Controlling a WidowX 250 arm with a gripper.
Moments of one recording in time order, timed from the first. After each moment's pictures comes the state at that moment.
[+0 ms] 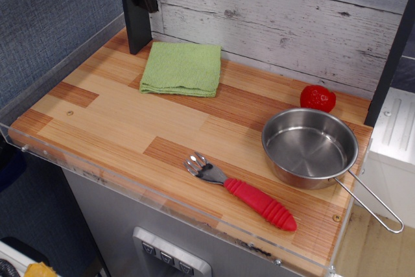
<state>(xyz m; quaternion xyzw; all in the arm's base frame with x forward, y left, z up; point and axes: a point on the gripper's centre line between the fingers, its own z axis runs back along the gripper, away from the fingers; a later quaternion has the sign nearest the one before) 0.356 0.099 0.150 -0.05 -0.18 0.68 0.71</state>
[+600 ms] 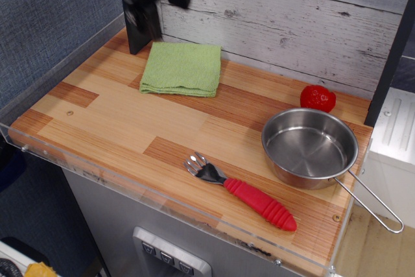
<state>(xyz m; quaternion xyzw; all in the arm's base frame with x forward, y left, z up) 0.341 0.073 0.121 -0.03 -0.15 0.66 0.74</state>
